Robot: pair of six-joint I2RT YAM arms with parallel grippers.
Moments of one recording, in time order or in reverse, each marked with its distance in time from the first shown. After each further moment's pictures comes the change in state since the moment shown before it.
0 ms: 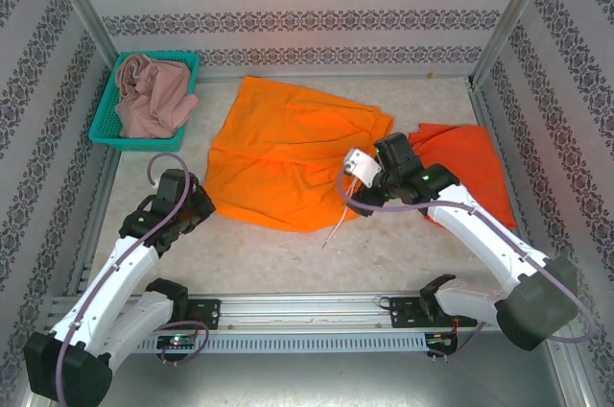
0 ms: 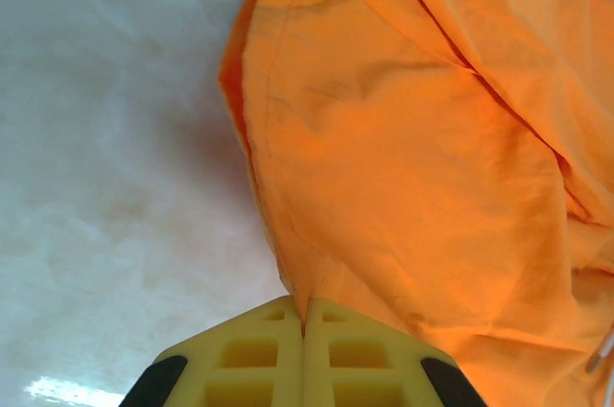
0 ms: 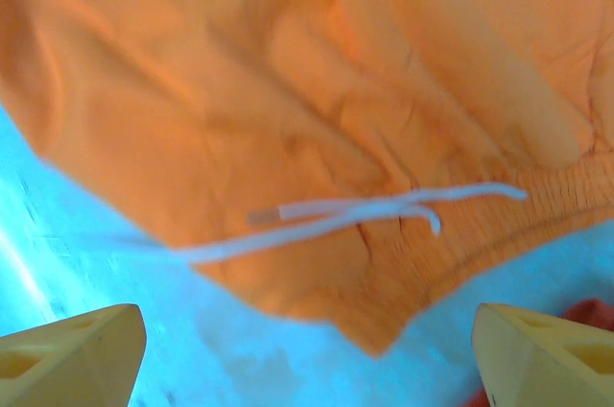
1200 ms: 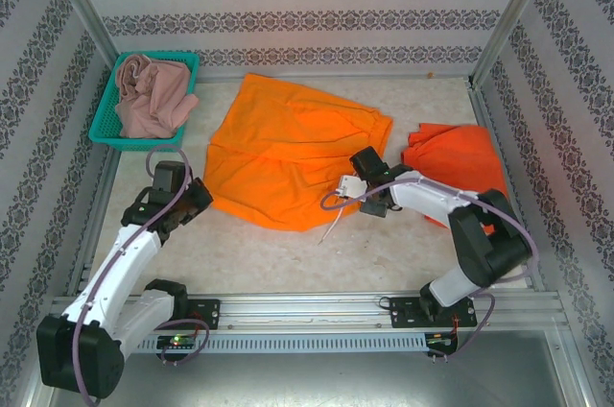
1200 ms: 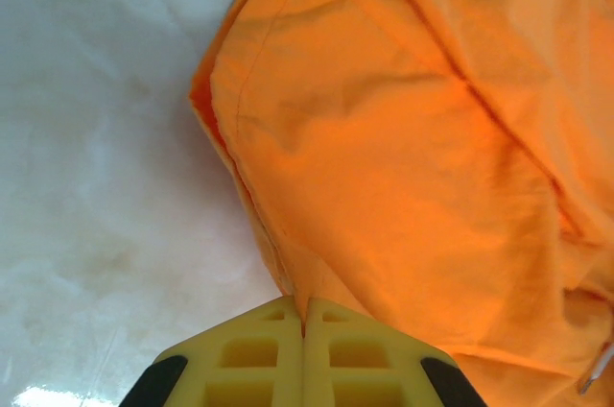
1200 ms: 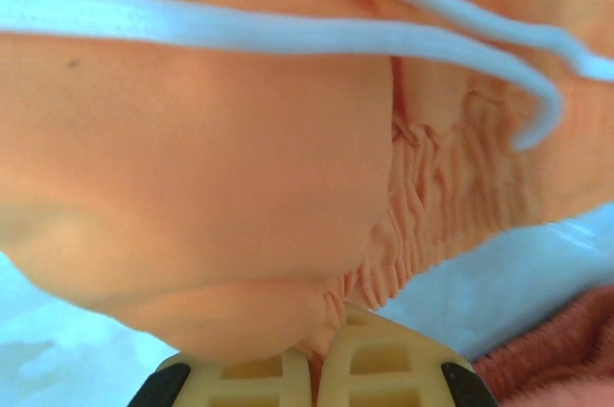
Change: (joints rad) left arm 0.116 0.089 0.027 0.100 0.101 0.074; right arm 0.005 0.330 -0.095 0.194 0.295 -0.254
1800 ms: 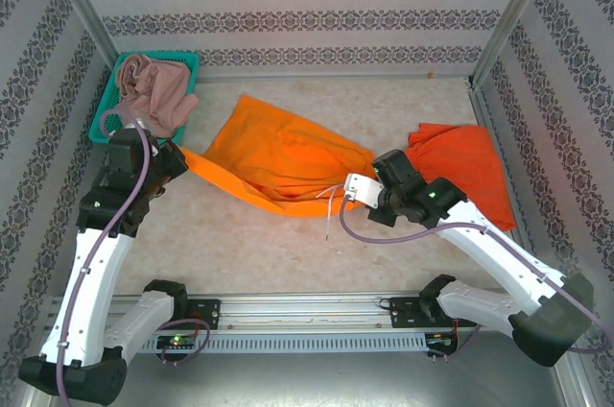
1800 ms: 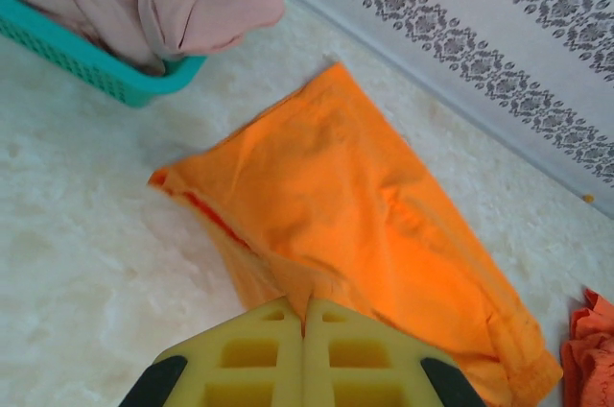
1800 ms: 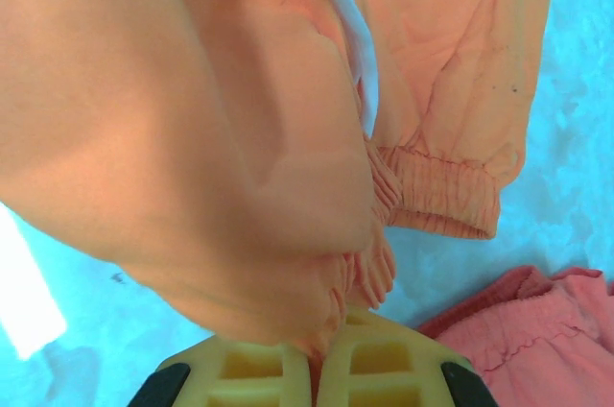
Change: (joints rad) left arm 0.028 -0.023 0.469 -0.228 -0.113 0.146; right arm 0.099 -0.464 0.080 -0.334 -0.187 0.125
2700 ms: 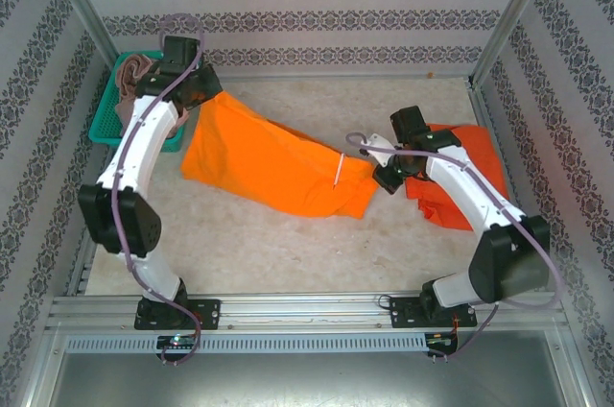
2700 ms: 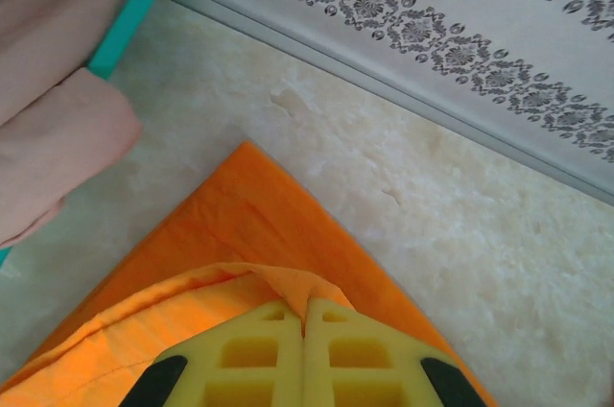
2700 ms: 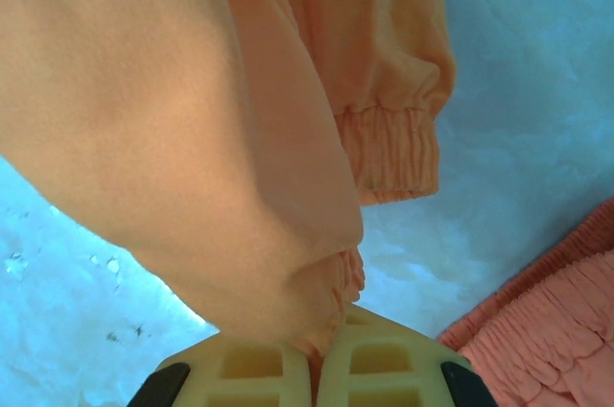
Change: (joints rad) left arm 0.000 0.894 0.680 0.040 0.058 0.081; right arm -0.369 0.407 0.245 -0.050 -0.255 0.134
